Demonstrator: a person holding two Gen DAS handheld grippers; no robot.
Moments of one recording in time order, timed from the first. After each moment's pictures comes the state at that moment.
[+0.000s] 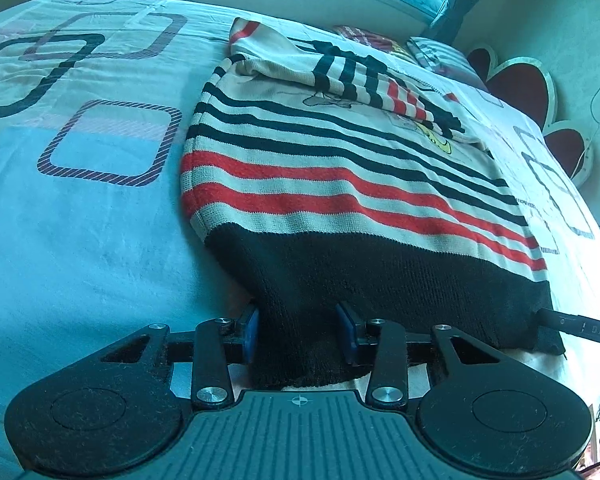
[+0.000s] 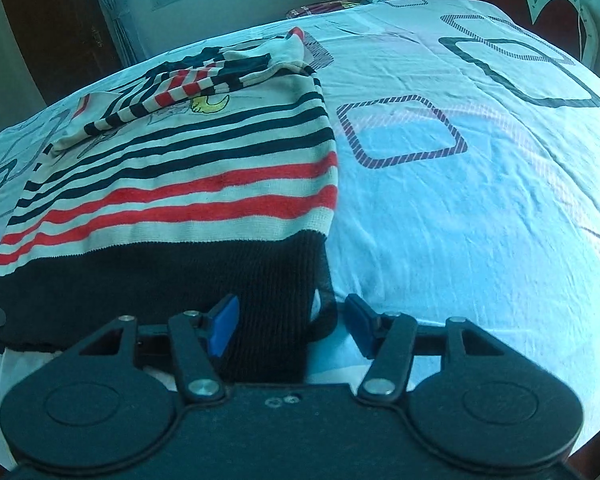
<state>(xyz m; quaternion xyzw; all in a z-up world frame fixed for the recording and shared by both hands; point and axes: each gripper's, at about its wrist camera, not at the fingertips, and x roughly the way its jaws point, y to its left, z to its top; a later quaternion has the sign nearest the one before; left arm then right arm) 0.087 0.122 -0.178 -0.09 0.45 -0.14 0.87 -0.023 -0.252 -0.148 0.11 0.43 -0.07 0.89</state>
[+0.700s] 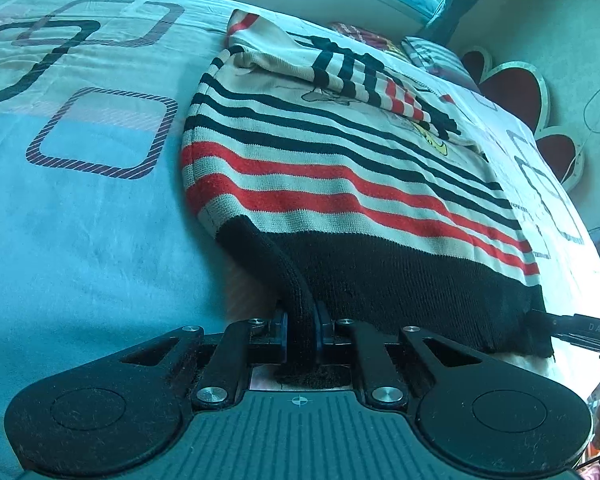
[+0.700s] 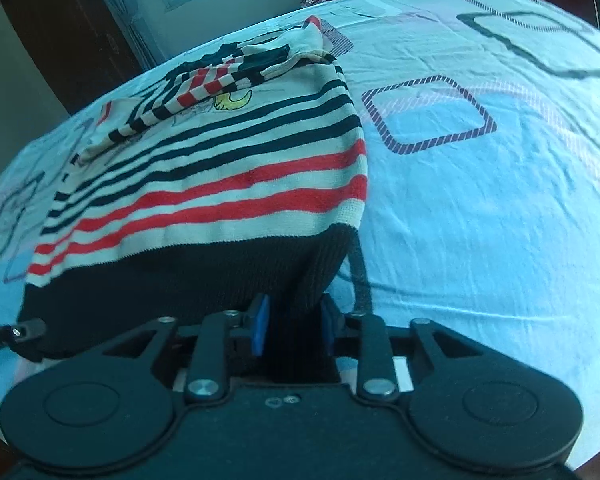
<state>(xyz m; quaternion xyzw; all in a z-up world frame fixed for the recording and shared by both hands) 0.094 0.127 -0.185 -0.12 0.46 -0.16 0.87 -0.014 -0.258 -0.150 0.18 0.44 -0.03 0.88</state>
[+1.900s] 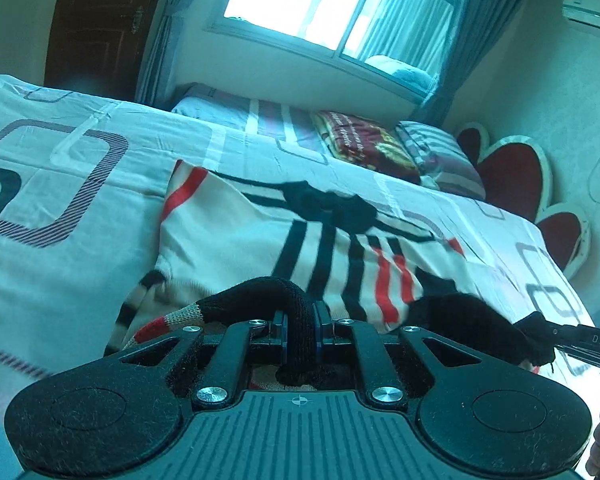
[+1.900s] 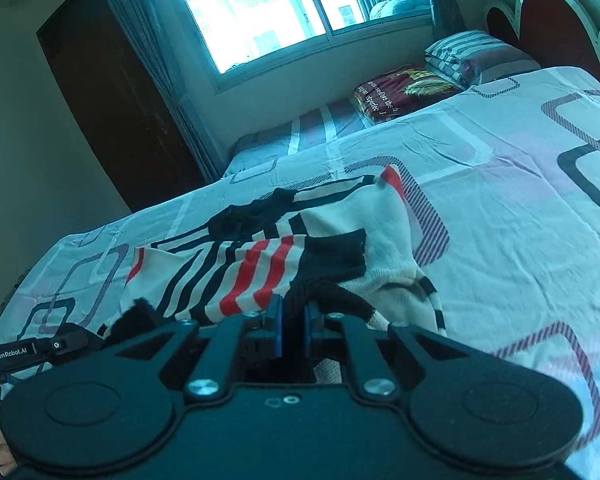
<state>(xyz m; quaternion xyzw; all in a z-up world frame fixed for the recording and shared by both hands) 0.290 0.068 -0.116 -0.14 0.34 -0.14 0.92 0.188 -0.287 -0.082 0.17 0.30 0.03 0.94</state>
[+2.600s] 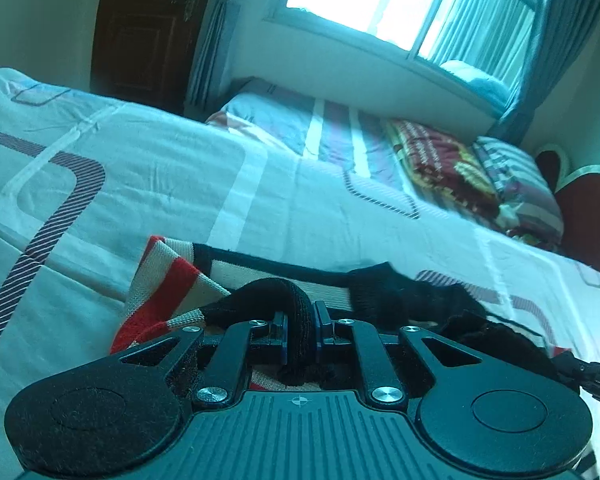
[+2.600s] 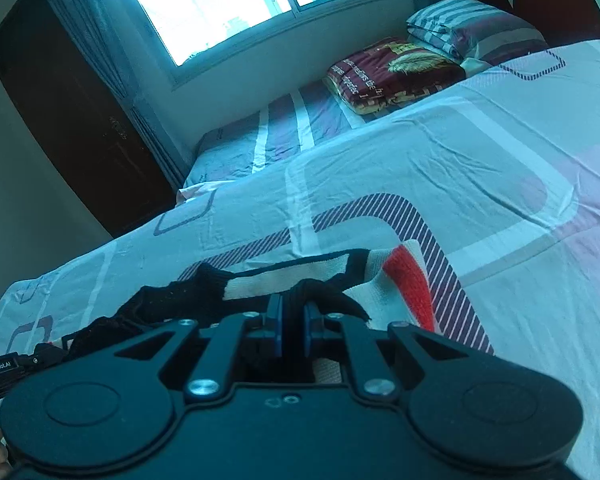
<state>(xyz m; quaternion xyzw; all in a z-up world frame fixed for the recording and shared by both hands) 0.493 0.024 -0.157 -0.14 0.37 -0.03 0.92 0.387 -0.340 -0.135 0.21 0.35 -0.01 0.91</state>
